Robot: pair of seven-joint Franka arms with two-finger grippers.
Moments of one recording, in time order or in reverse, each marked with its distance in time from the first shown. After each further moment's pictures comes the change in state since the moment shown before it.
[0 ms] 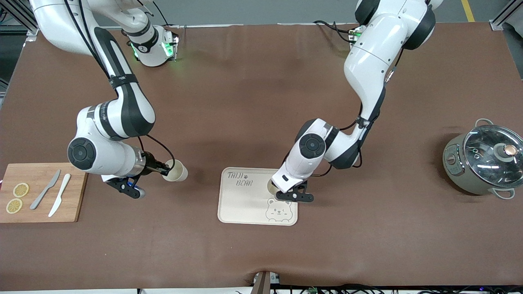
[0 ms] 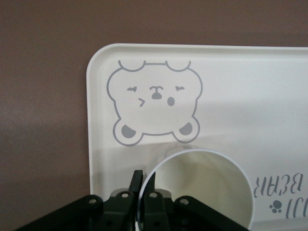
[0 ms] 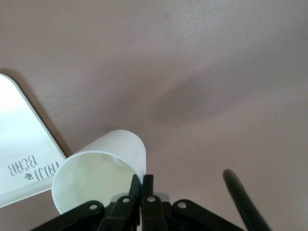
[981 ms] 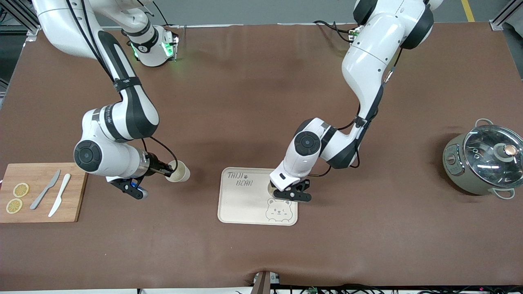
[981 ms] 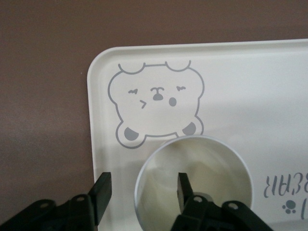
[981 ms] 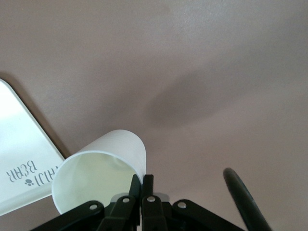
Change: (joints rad) left arm -0.020 0.002 0.013 0.001 0.056 0.000 -0.003; right arm 0.013 0.024 0.005 0.009 0.002 0.010 0.067
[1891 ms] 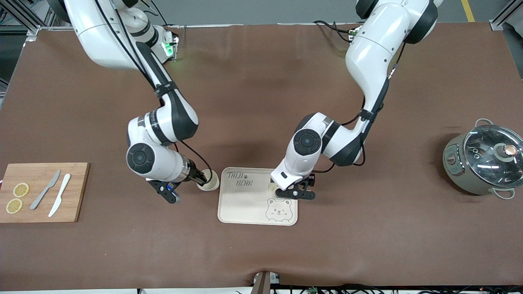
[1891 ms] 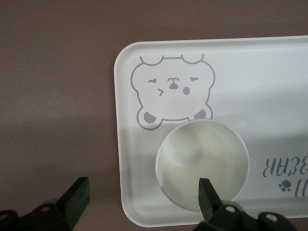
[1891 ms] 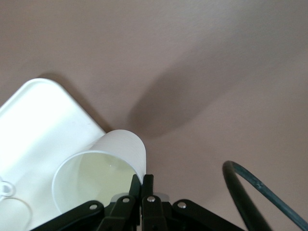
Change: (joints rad) left arm 0.001 -0.064 0.003 0.030 0.000 -0.187 -0.017; right arm 0.161 0.158 0.002 0.171 0.002 0.093 0.376
